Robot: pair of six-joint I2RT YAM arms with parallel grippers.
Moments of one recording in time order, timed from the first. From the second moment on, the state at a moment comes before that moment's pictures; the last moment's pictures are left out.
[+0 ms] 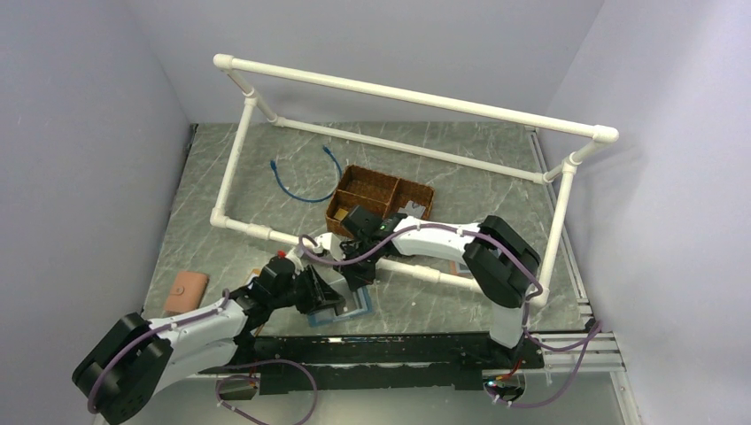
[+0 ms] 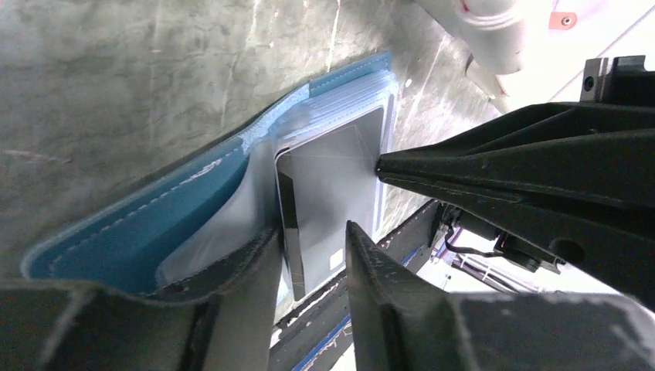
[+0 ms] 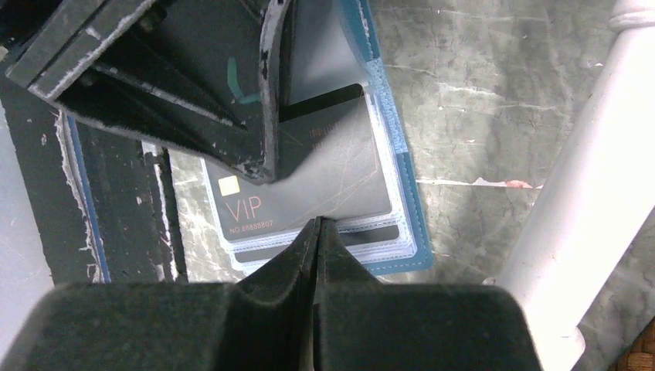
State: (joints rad) left arm -0.67 0.99 0.11 0.21 0.31 -1.17; right arm 0.96 1.85 1.20 -0.50 -0.55 -0.39
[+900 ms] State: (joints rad) left arm -0.66 0.63 0.07 0.04 0.29 -0.97; right arm 0.86 1.84 1.21 -0.63 -0.77 -0.52
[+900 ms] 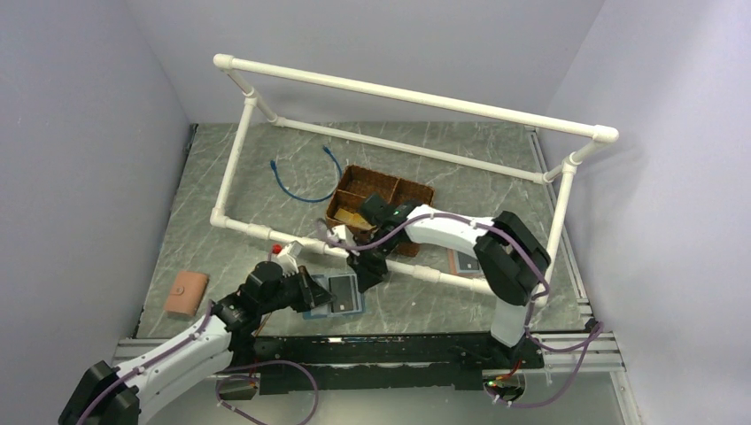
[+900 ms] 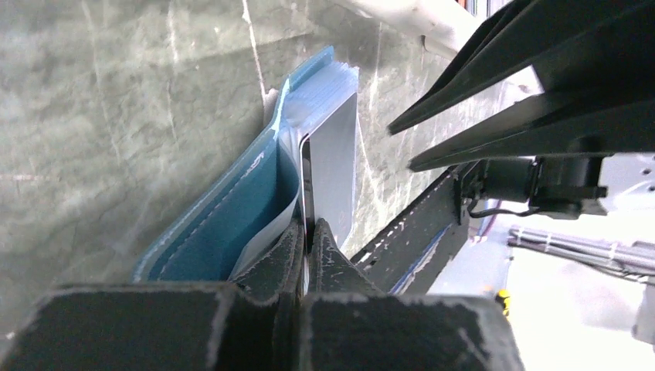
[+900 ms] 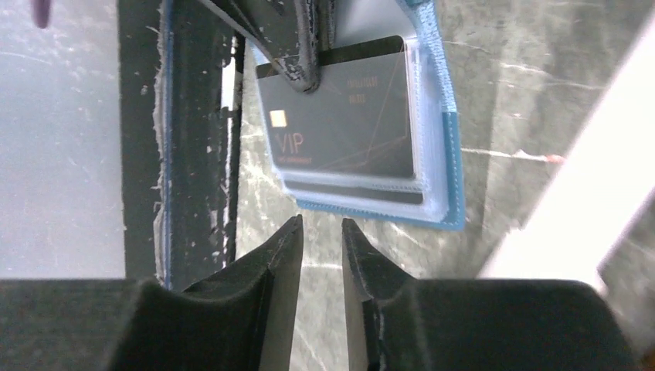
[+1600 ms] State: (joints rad) left arm -0.66 0.59 0.07 0.19 0.34 -0.79; right arm 0.72 1.76 1.20 -0.64 -1.03 -0.45
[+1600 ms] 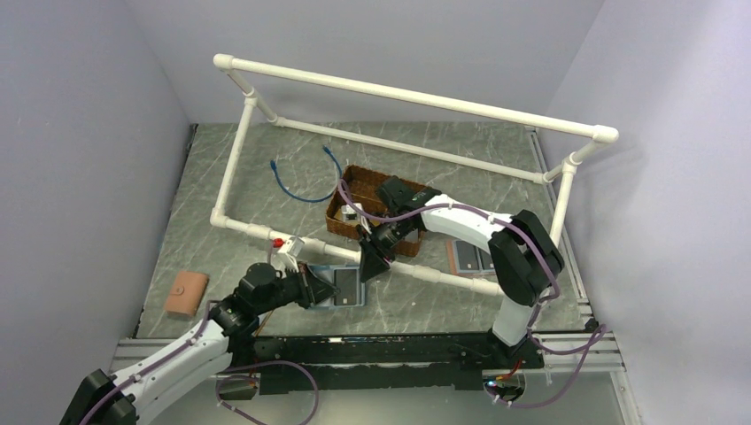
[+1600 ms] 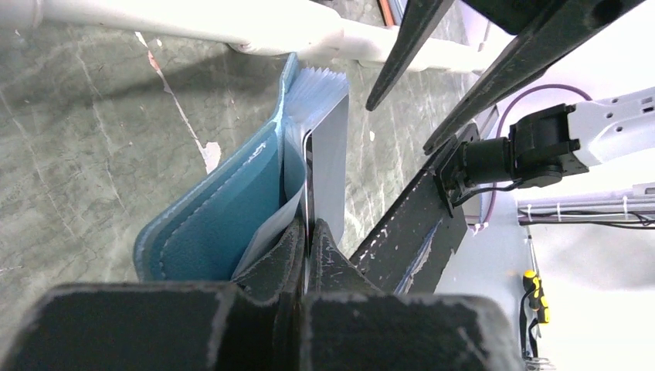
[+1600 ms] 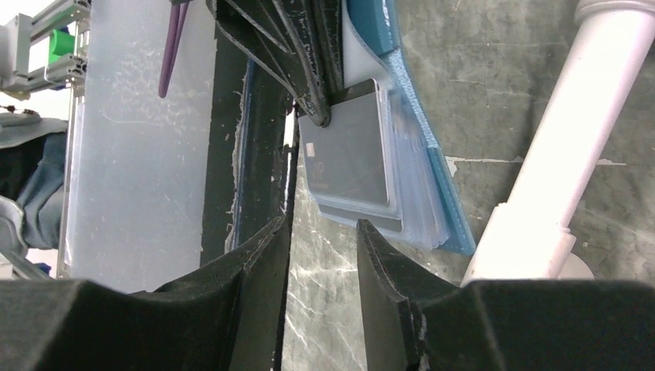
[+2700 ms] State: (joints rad) left arm -0.66 0.53 0.01 0.38 0.32 -0.91; right arm 0.68 1.80 1.13 -0.44 -1.22 -0.17
